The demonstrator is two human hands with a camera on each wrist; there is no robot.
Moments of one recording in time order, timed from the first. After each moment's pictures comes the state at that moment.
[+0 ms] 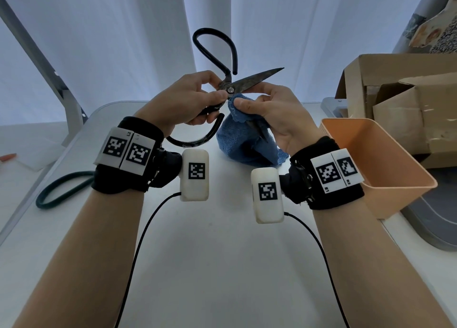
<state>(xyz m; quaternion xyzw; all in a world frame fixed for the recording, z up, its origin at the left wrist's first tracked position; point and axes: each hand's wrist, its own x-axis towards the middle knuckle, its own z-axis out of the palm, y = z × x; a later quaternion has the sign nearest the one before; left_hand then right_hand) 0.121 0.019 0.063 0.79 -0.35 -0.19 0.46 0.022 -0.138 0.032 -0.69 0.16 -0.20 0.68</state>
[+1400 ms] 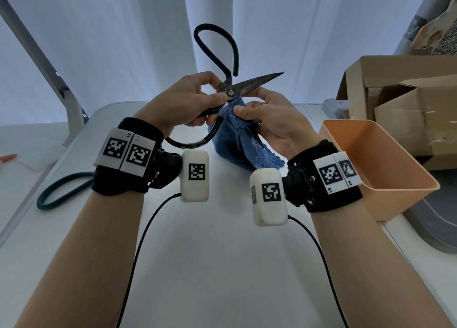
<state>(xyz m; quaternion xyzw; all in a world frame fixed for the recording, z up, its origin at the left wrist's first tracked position) 0.124 0.022 0.063 0.79 -0.36 -0.19 0.45 0.023 -0.131 0.029 -0.63 0.15 -0.15 0.75</state>
